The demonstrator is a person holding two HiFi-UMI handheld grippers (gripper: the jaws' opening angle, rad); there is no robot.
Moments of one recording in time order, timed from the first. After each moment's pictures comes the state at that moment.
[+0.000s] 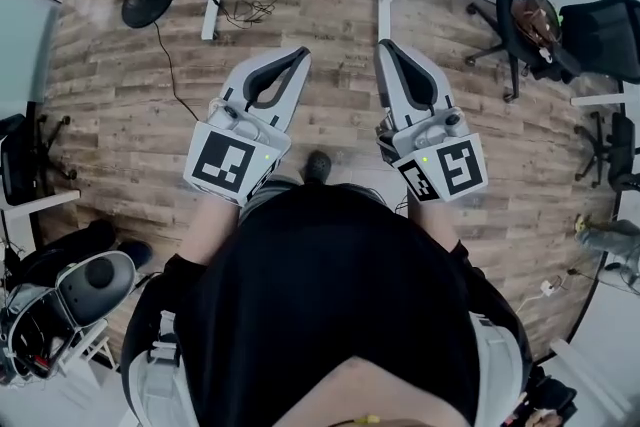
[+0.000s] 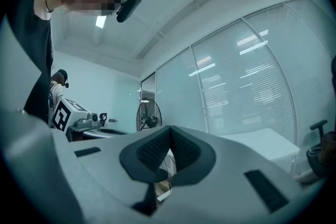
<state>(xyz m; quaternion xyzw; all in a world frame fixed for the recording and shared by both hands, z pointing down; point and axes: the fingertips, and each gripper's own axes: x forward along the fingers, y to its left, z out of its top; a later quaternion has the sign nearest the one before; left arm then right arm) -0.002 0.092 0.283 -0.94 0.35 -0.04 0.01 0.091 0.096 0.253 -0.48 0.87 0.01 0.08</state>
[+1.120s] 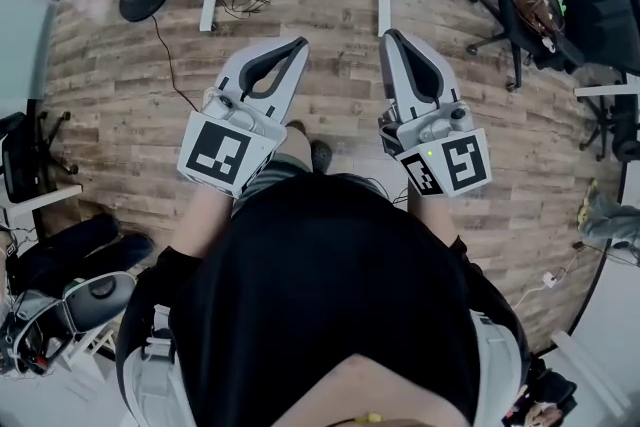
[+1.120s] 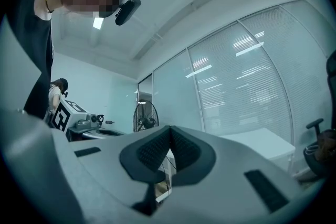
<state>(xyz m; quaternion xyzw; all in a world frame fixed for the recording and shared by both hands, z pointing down) 0.009 0.096 0.290 -0.94 0.34 -0.07 0.01 0.111 0.101 0.253 -0.50 0.86 0.00 0.09</state>
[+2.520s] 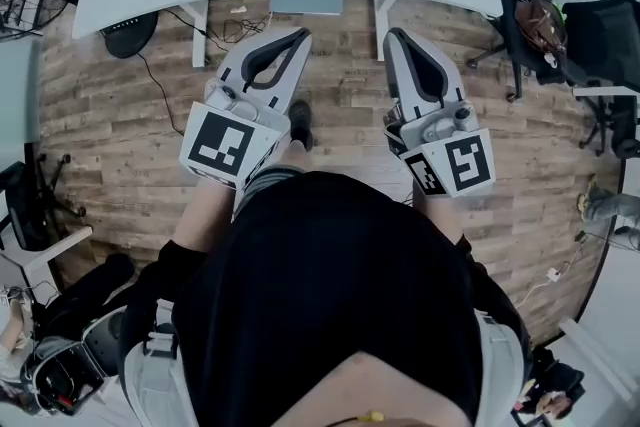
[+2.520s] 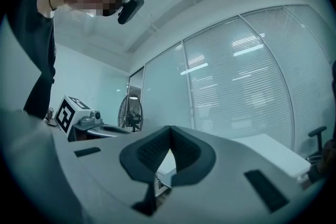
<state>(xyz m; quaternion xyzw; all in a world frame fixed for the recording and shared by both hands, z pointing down) 0.009 -0.094 0.291 -0.95 0.30 -0.05 0.02 0.106 -0.071 0.261 -0.53 0.85 0.02 0.07</state>
